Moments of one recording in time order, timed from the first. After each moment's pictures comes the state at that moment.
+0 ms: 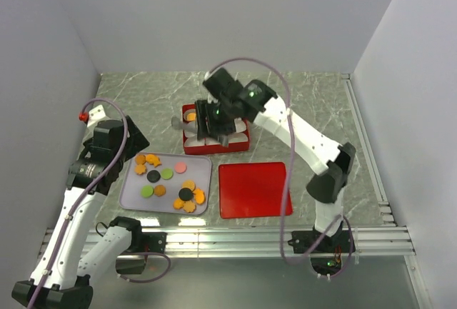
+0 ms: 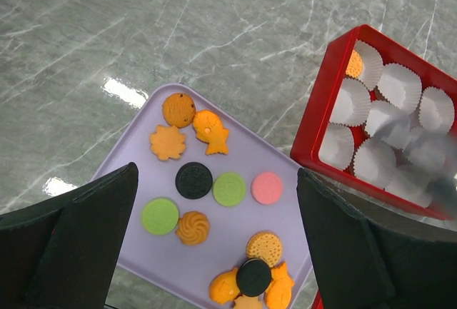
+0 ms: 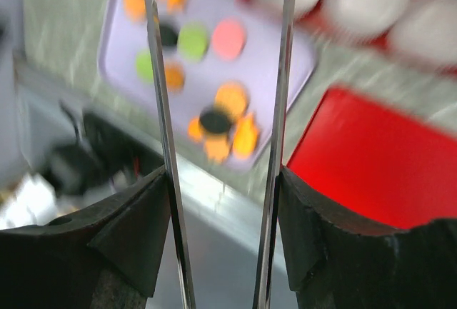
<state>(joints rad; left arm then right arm) -0.20 0.78 0.97 -0.84 -0.39 -0.65 0.85 1.90 2.13 -1.18 -0.09 0.59</state>
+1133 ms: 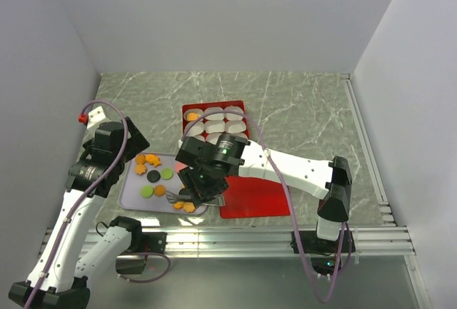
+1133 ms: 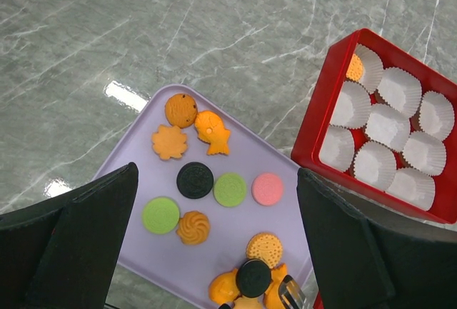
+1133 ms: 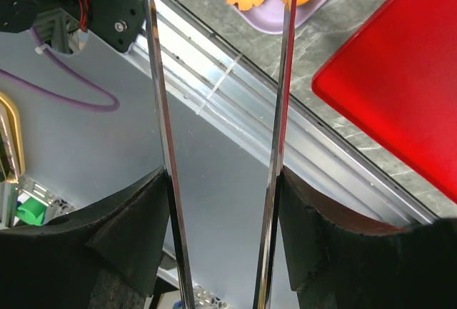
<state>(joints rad) -0.24 0.77 0.97 -0.85 -0.44 -0.68 1.25 1.78 1.78 -1.20 -0.07 0.68</state>
